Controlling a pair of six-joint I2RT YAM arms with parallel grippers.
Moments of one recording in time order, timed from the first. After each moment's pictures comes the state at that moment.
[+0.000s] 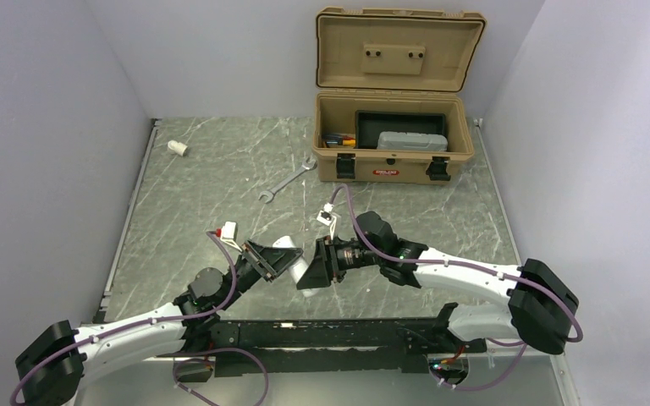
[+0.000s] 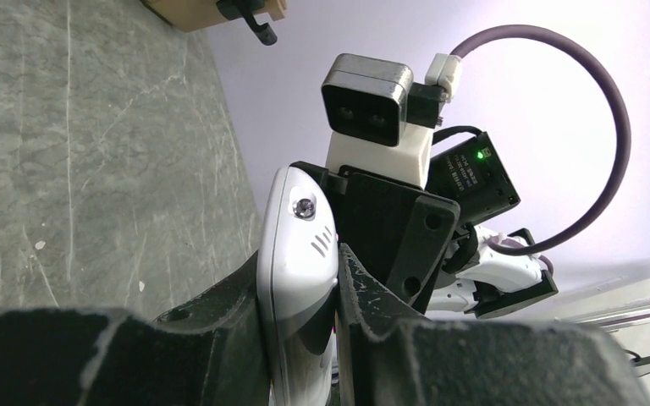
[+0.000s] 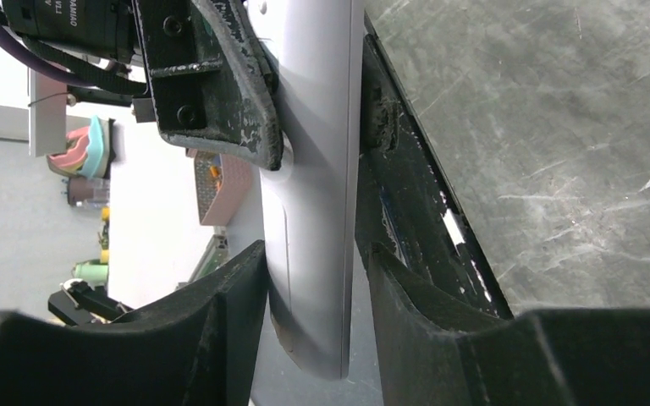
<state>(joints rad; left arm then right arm) -0.98 0.65 0.03 0.78 -0.16 -1.30 0.95 1.22 0.61 0.24 -0.64 0.82</state>
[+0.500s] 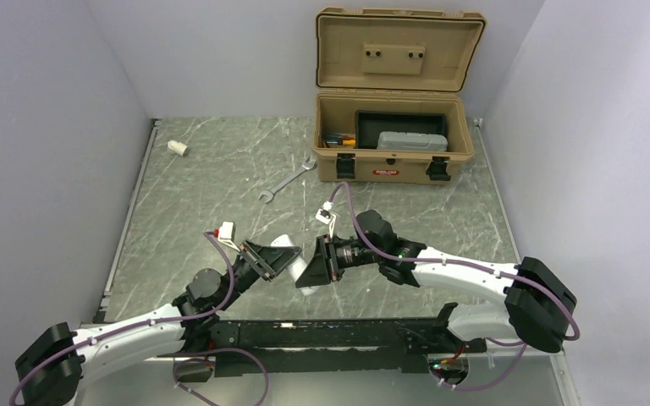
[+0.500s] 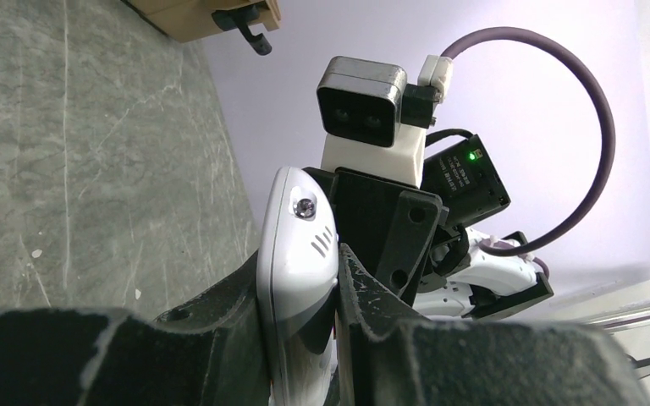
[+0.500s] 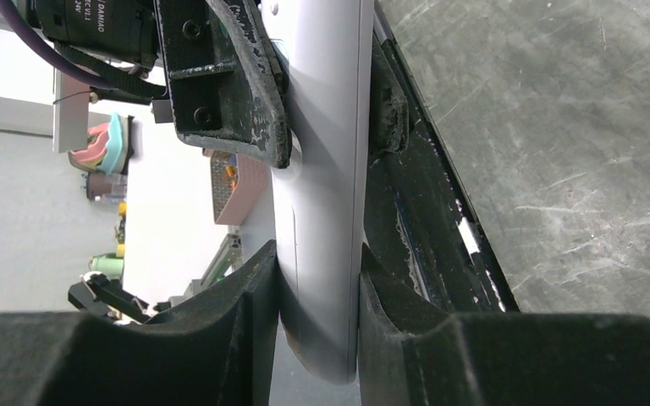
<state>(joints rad) -0.98 0.63 0.02 0.78 -0.18 -1.30 0.95 1.24 0.61 0.30 -0.67 0.86</state>
